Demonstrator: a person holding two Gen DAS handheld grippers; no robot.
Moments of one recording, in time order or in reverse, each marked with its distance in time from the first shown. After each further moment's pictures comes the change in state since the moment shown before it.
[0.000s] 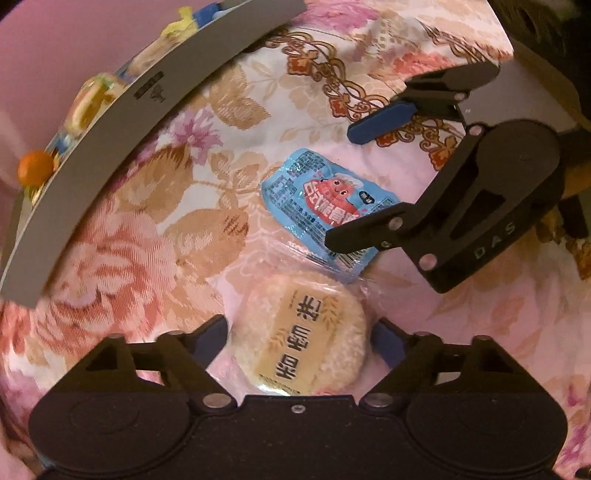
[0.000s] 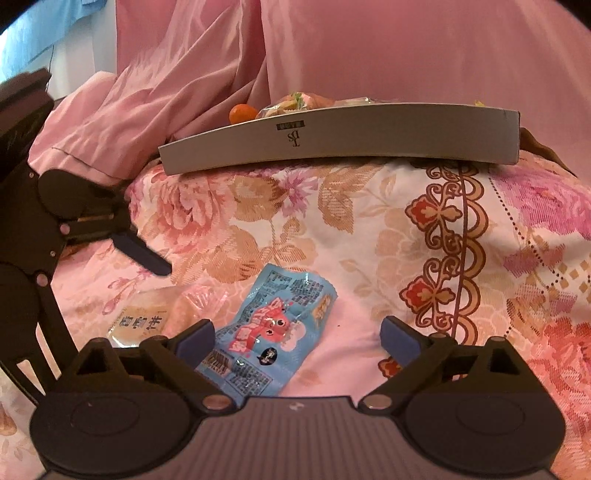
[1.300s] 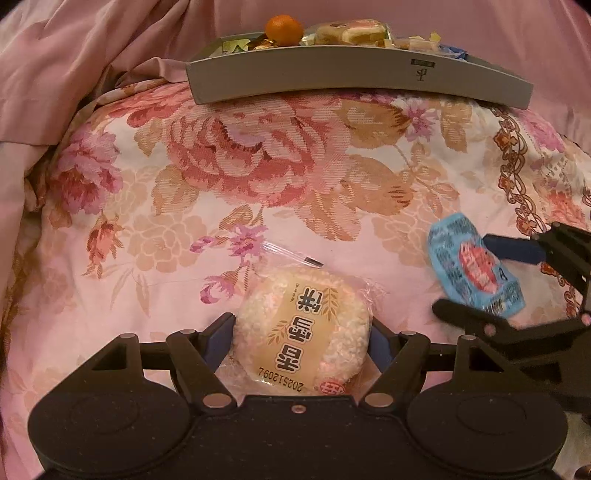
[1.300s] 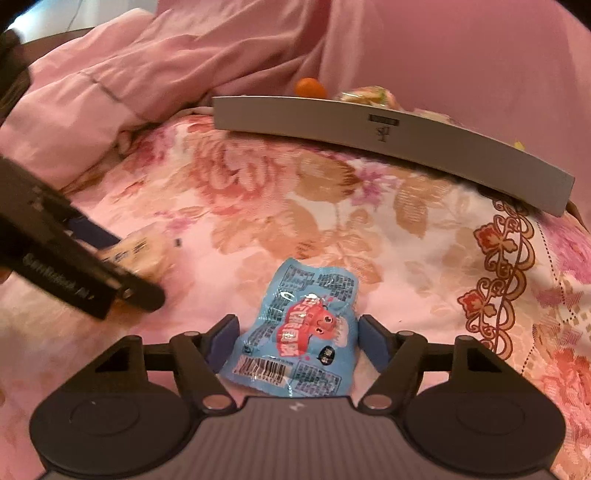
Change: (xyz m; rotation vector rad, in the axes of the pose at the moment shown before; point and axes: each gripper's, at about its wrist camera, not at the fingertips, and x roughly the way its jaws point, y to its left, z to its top) left arm -0.023 0.036 -0.086 -0.711 -0.105 0.144; right arm 0.004 0.073 -0.007 -0.213 0.080 -0.107
